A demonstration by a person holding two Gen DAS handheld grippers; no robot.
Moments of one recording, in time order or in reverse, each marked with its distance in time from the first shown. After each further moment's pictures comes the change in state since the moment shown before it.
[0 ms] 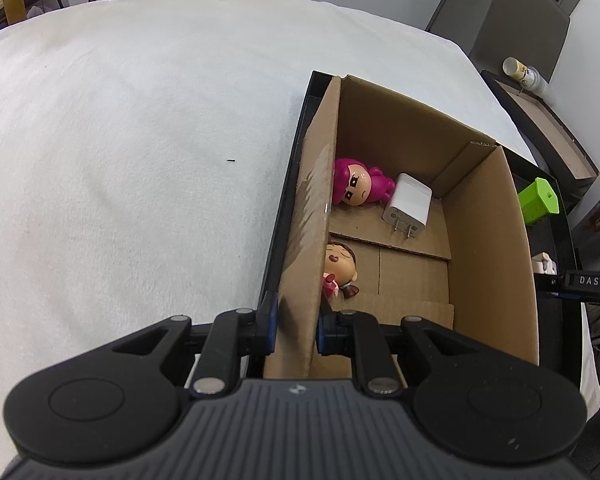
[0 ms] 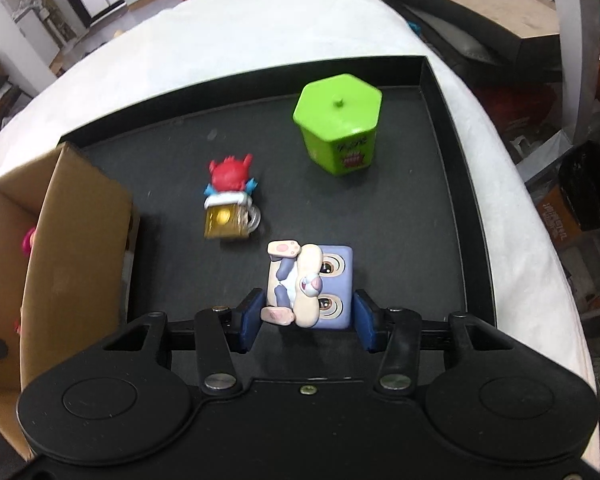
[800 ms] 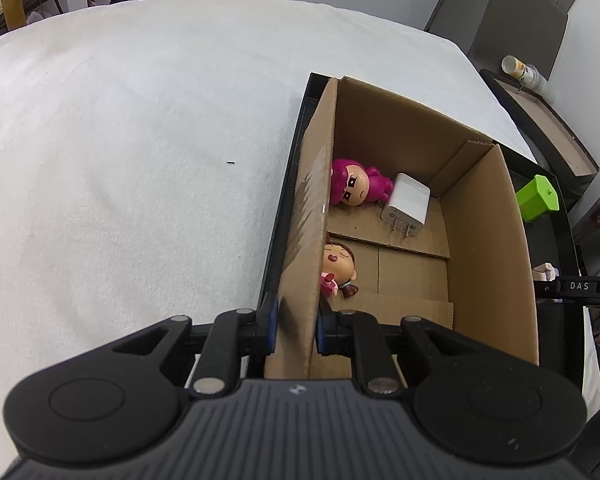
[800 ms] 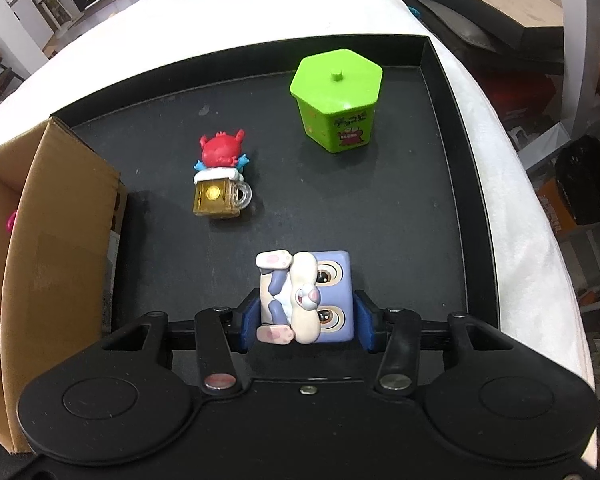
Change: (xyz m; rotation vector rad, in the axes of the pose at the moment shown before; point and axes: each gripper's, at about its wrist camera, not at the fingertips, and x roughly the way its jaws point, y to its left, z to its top) left arm 0.000 -0.002 -0.004 0.014 -0.010 0.009; right arm 0.008 0.004 -0.004 -0.012 0.041 -0.037
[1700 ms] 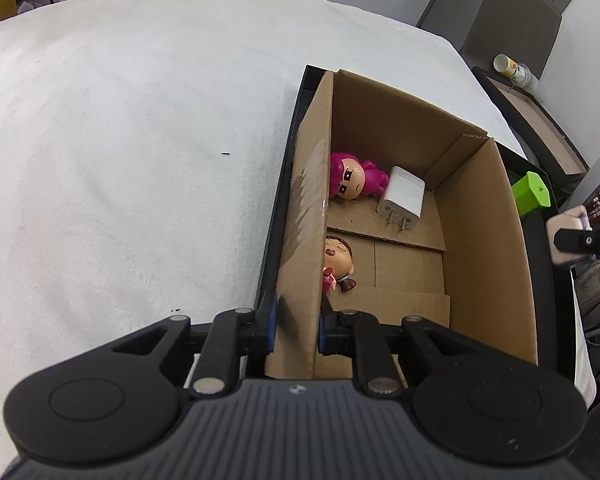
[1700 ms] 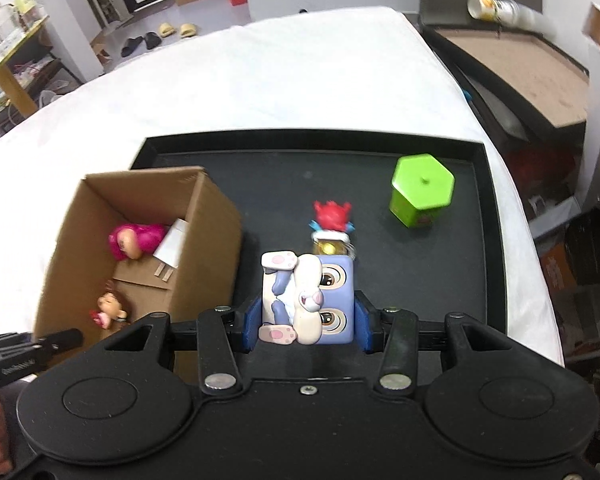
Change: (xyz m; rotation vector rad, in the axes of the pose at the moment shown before) left arm 0.001 0.013 0.002 -0.009 0.020 -0.052; right arm -0.079 0.068 0.016 -0.132 -0.097 0.050
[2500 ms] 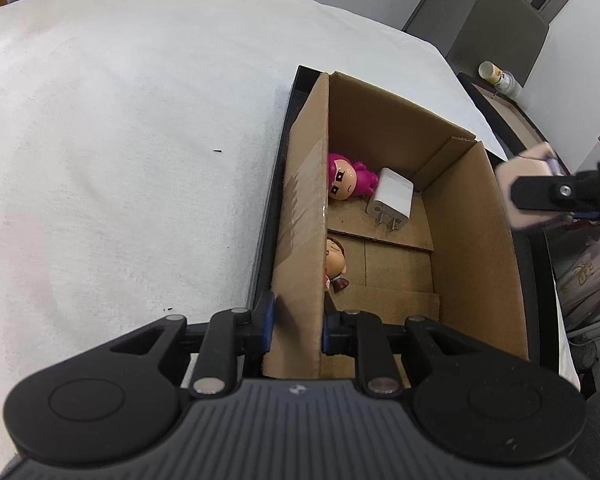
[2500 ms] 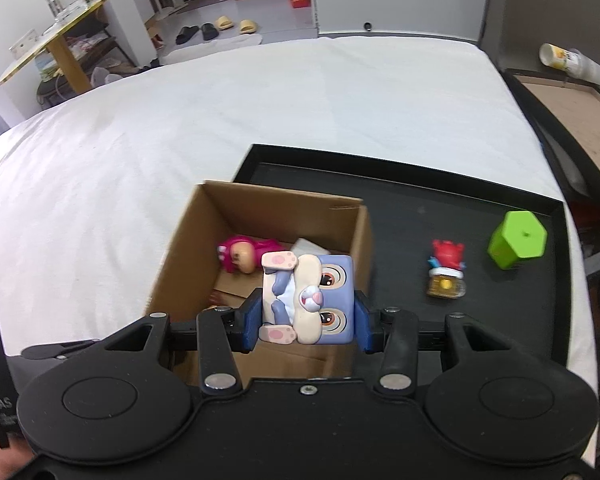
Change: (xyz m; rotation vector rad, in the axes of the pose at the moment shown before) left arm -0.003 0.018 0.001 -0.007 -0.002 -0.079; right arm -0.012 0.101 0.017 -0.119 -0.009 0.076
